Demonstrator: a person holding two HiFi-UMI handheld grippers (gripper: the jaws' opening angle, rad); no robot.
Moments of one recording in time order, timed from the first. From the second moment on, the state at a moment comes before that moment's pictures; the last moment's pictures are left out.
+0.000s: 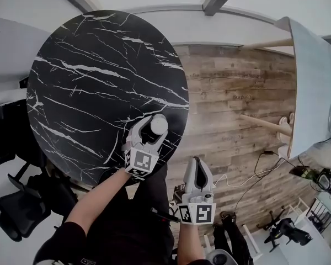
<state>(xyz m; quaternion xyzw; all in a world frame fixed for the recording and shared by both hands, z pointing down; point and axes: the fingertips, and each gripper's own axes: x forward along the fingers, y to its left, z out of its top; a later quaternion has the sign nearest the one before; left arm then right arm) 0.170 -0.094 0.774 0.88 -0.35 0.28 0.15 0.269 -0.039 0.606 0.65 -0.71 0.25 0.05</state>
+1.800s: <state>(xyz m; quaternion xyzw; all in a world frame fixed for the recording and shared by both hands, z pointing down) 0.174 -0.094 0.778 0.89 -0.32 0.30 0.12 0.277 -0.011 0.617 0.66 -0.70 0.26 0.05</state>
